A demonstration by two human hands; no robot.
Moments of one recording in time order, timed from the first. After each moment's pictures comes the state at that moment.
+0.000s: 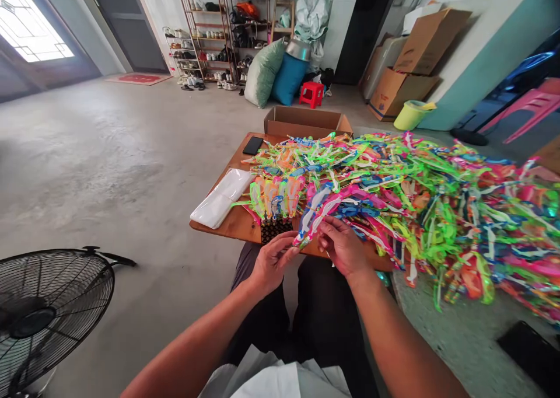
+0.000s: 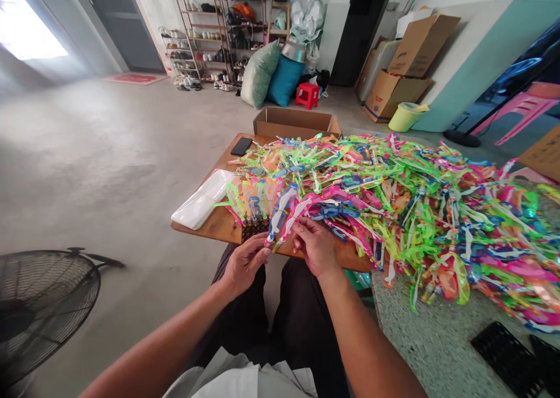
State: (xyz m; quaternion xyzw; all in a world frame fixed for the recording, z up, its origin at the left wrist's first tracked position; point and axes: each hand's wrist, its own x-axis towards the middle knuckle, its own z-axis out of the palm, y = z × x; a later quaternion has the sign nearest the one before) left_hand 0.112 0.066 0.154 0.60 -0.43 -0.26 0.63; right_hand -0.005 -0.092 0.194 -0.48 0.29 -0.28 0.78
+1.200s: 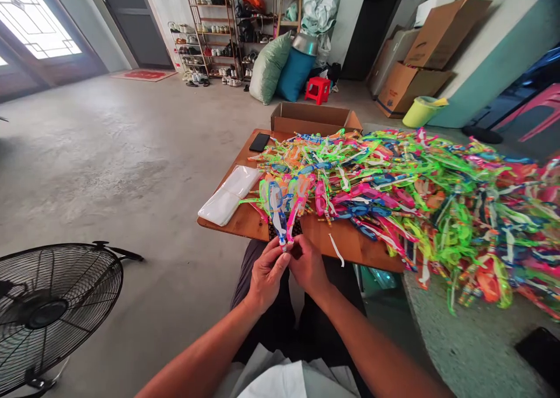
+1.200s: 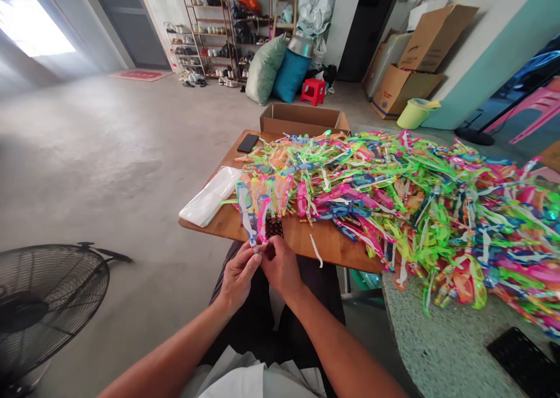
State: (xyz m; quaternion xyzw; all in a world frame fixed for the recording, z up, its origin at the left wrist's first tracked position) left_hand 0.106 0.101 0.135 0.61 -0.29 -0.23 0.70; right_hand 0.028 -0.012 0.136 -0.81 0.27 -0.28 0.44
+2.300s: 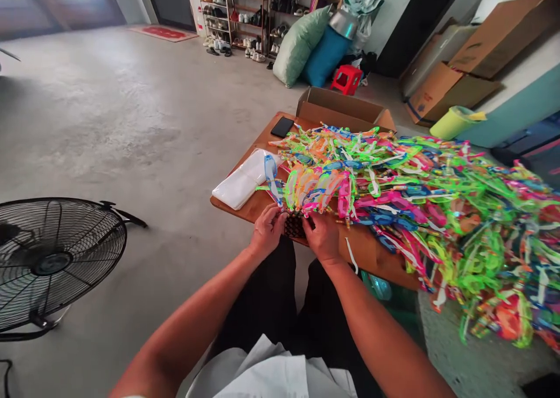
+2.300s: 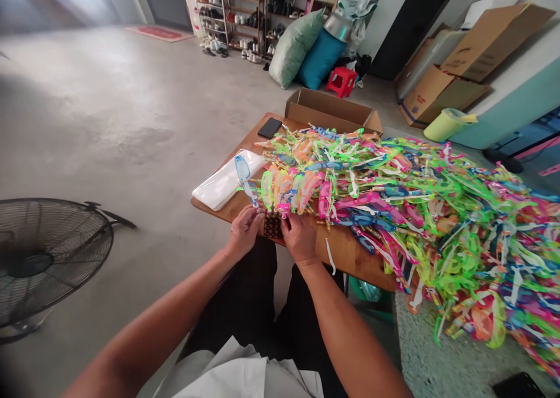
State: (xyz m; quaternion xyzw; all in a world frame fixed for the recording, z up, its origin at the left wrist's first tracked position) left_hand 0.192 0.066 0.102 0.71 -0.36 -0.02 0.60; right_hand 0.074 -0.081 0.103 -0.93 0.22 -0.26 0.14
